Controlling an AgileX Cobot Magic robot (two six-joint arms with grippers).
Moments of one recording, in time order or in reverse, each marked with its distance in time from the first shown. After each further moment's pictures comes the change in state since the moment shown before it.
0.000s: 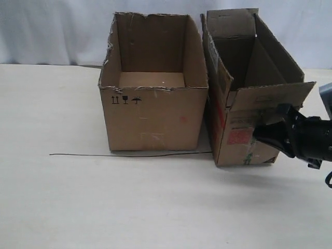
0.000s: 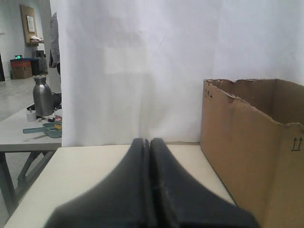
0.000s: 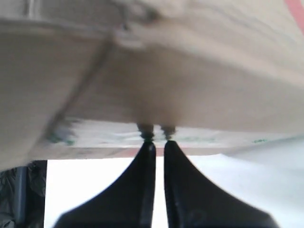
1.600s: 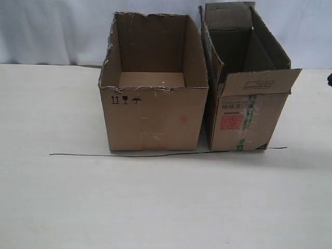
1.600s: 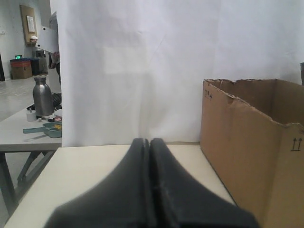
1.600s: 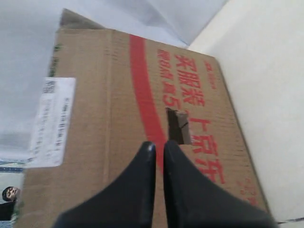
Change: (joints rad) left arm 0.000 0.000 0.000 0.000 0.000 0.000; right arm -0.436 0.232 -0.444 -0.182 0.255 0.255
